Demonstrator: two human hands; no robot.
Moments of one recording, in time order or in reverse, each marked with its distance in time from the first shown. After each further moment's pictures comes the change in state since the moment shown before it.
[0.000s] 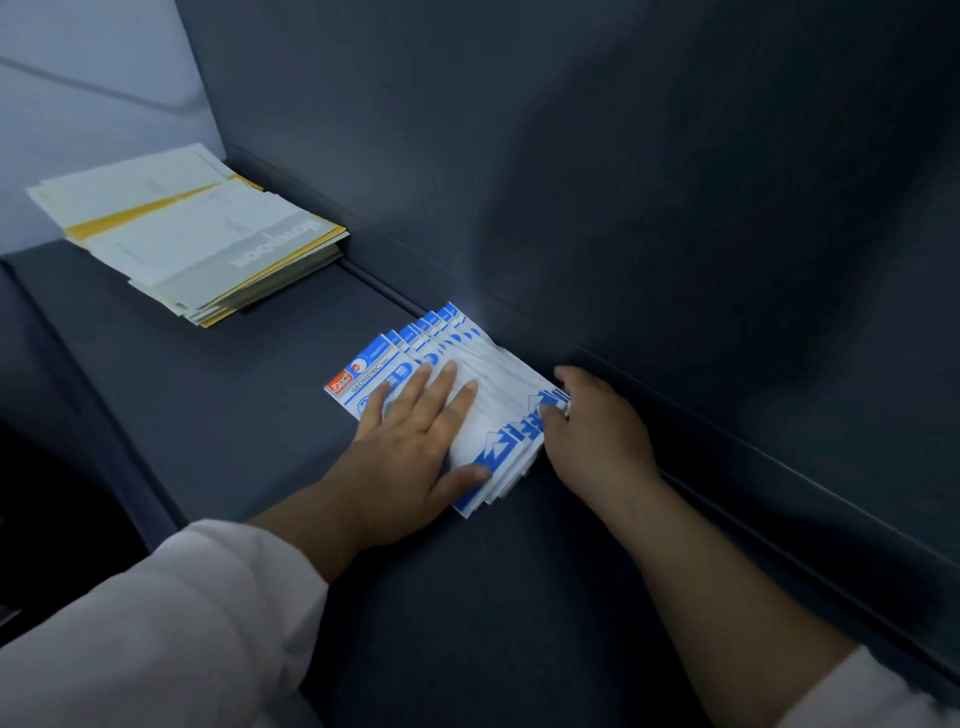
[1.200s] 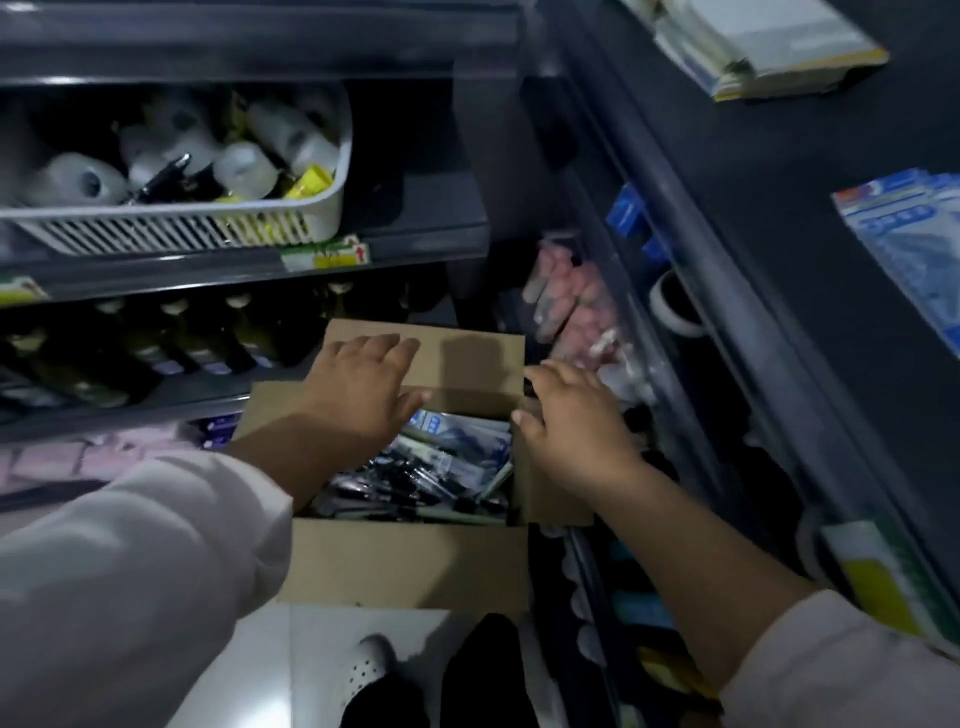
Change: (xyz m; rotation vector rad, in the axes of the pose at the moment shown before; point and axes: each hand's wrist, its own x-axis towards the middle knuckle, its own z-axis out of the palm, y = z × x) left_hand -0.439 -0.114 0.046 -0.039 -0.098 -0.805; right_hand -0.265 -0.172 0.239 -0.335 -0.456 -0.778
